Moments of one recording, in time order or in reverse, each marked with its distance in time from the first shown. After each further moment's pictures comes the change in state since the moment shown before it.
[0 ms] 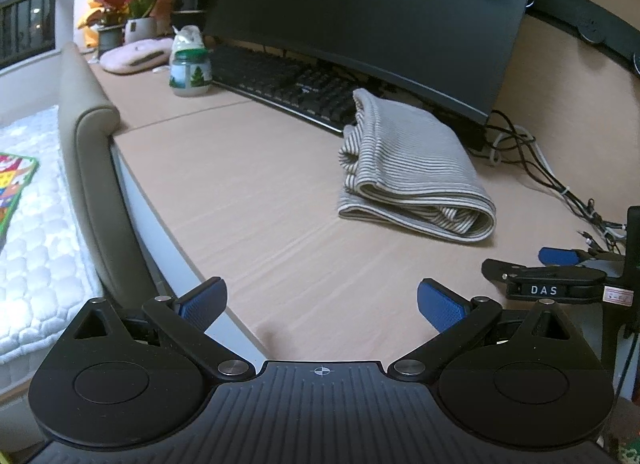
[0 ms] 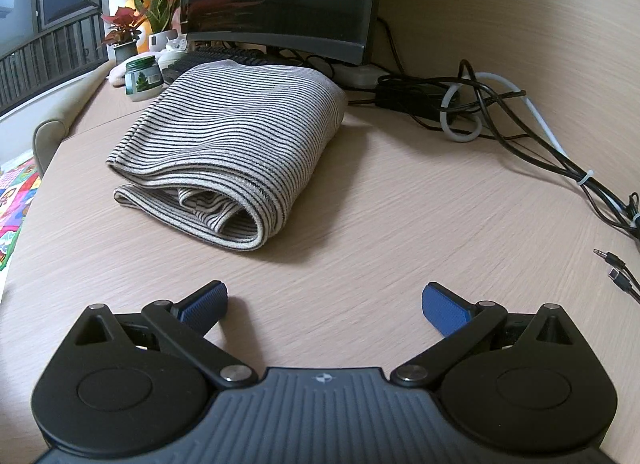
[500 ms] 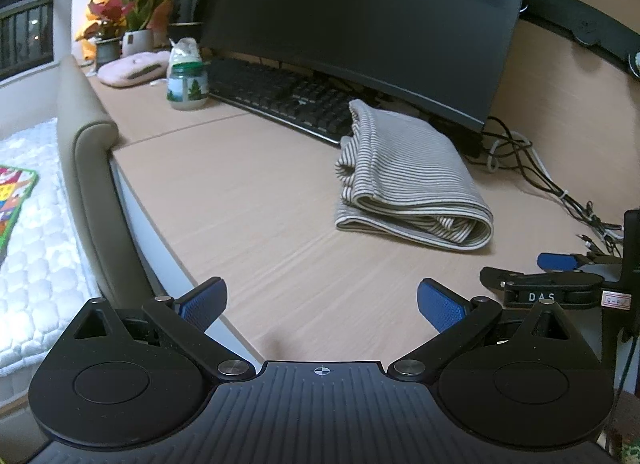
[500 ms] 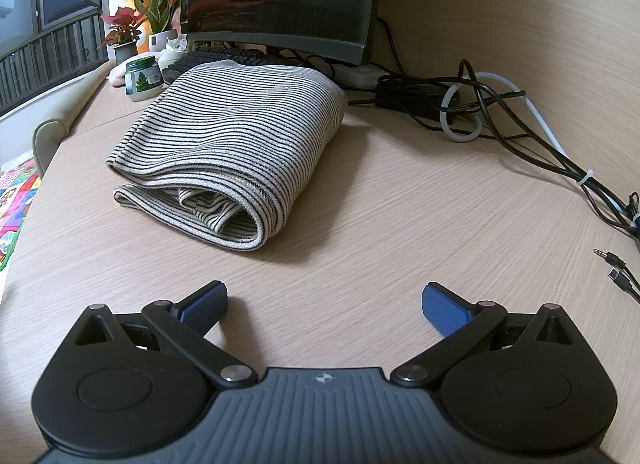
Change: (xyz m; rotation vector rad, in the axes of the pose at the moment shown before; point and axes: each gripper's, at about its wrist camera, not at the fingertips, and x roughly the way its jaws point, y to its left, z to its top) left arm 0.002 -0.001 0.006 0.026 -0.022 -0.009; right arm 0.000 0.000 0.000 0.000 0.000 -0.001
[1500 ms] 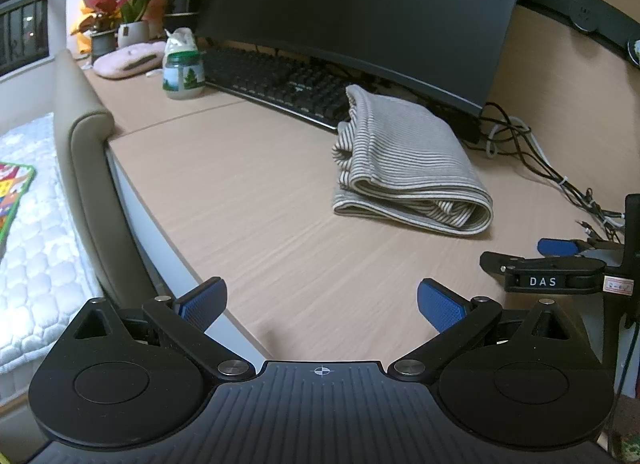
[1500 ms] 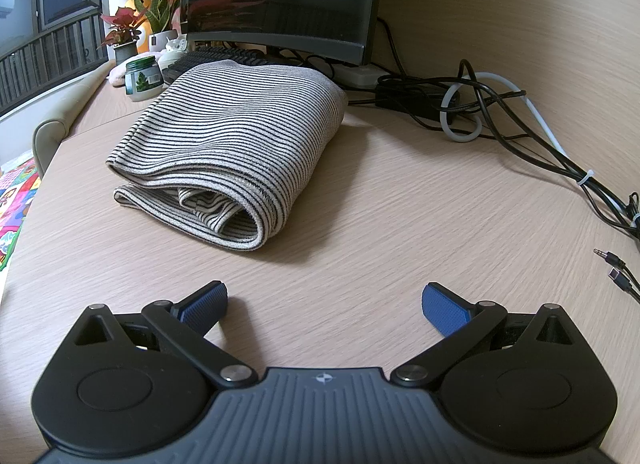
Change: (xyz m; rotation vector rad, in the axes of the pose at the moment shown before) left arm 0.001 -0.002 -0.005 0.012 0.036 0.012; right arm 0.000 0.000 0.000 0.001 0.001 0.001
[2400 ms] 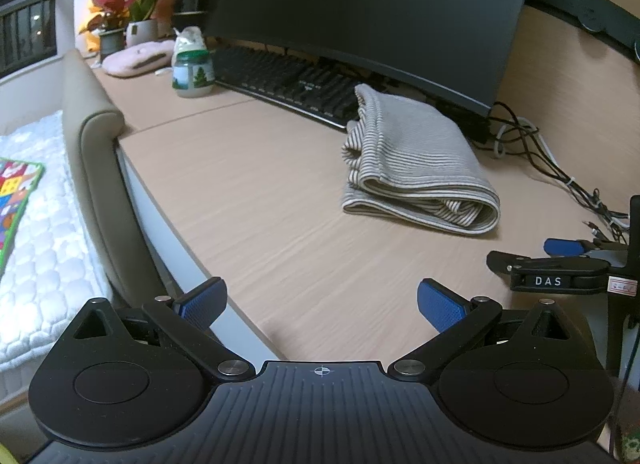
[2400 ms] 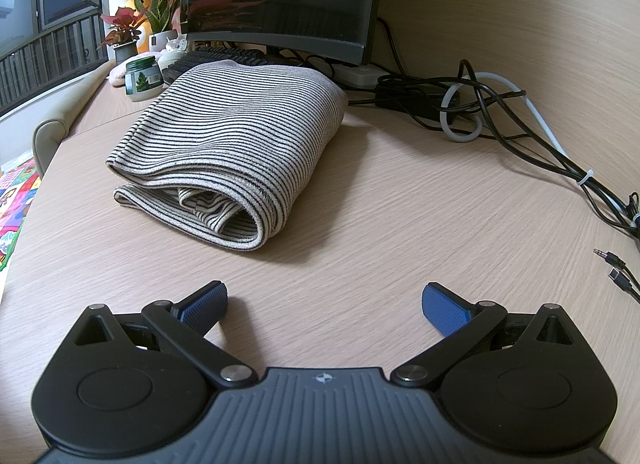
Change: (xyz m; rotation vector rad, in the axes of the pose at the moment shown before) left arm -0.003 0.001 -0.002 -0.017 0.010 0.016; right arm 0.000 0.000 0.000 0.001 0.001 0.001
